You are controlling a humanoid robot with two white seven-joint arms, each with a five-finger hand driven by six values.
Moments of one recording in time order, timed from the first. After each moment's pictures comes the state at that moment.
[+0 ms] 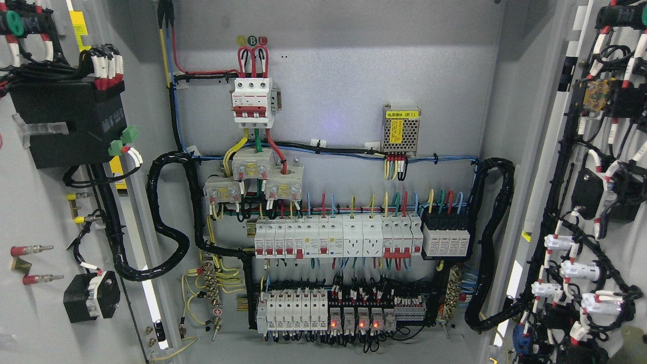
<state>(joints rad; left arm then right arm) 0.40 0.11 -0.20 -1.72 0.25 -0.28 -0.32 0.25 -0.09 0.34 -1.92 -0.19 -0.24 0.22</state>
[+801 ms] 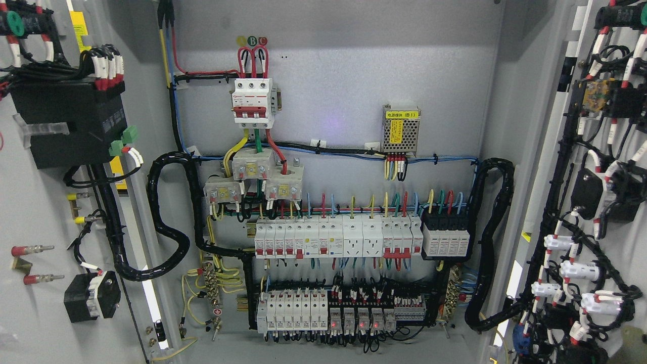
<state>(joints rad) 0.39 0.15 -0.09 -1.99 0.26 -0.35 -0.32 0.42 -0.15 0.23 -2.04 -0.19 -0.53 0.22</state>
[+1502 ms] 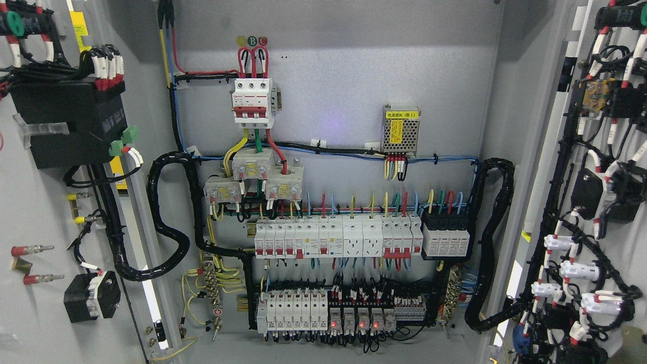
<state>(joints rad) 0.49 0.14 0.10 -2.04 0.28 -0.43 -0.43 0.39 -0.13 0.14 -2.07 -0.18 -0.58 0.22</state>
